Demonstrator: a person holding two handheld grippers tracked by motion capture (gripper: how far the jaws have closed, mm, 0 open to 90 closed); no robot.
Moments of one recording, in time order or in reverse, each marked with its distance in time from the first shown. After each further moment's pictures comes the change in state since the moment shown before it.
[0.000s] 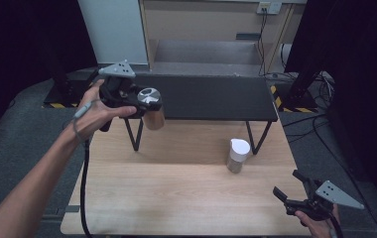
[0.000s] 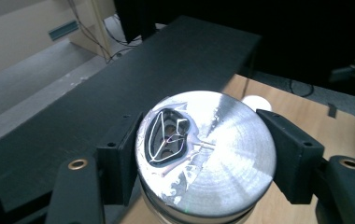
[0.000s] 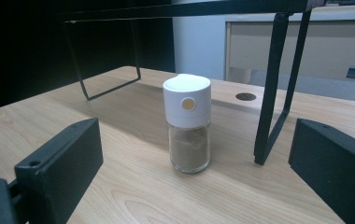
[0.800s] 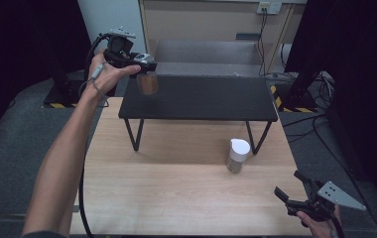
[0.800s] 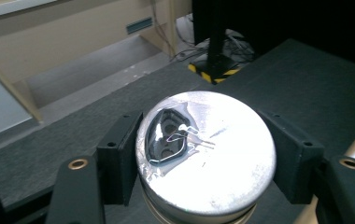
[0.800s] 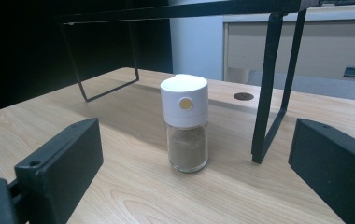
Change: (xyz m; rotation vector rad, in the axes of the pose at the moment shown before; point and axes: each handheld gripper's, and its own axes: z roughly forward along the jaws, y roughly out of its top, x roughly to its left) left arm 0.055 0.031 0.040 0.001 0.259 -0.125; right arm 0.000 -0.002 -0.003 -0.008 -0.007 0.010
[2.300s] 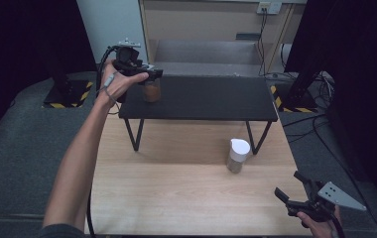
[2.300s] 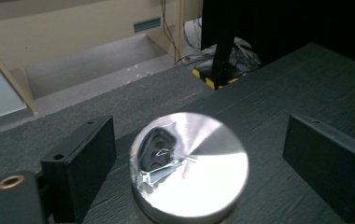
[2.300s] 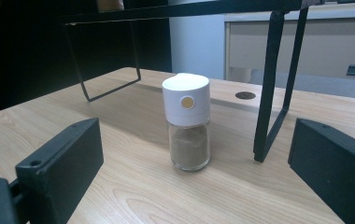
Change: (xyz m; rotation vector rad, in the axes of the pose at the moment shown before) left arm 0.000 -0.028 0.029 -0.044 0.002 -0.066; right arm -0.001 -0.001 -0.001 0.004 0.007 0.006
